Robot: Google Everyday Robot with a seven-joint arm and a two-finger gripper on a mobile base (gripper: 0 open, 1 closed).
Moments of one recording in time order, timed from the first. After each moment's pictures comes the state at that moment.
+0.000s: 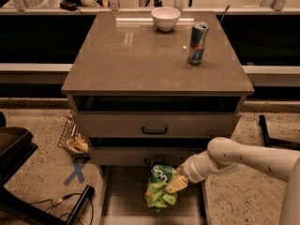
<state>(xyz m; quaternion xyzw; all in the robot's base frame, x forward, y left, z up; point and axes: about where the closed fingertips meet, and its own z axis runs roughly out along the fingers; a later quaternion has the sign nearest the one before) 0.487 -0.099 0.431 -0.47 0.82 0.28 0.18</state>
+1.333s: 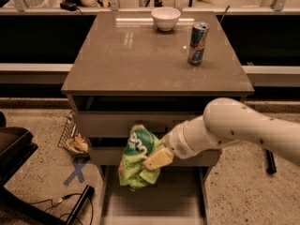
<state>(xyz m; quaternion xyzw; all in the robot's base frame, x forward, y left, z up) 0.466 -0.027 0.672 -0.46 0.82 0.25 0.25</state>
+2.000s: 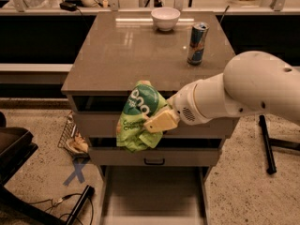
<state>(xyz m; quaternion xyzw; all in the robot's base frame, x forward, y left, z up) 0.493 -0.036 0.826 -0.43 0.81 0.18 0.35</state>
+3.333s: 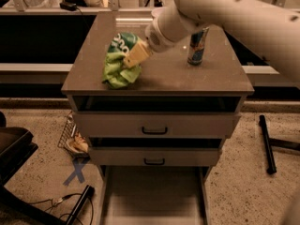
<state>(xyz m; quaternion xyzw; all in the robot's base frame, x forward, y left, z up) 0.663 0.014 0.893 -0.40 0.84 0.16 0.33</state>
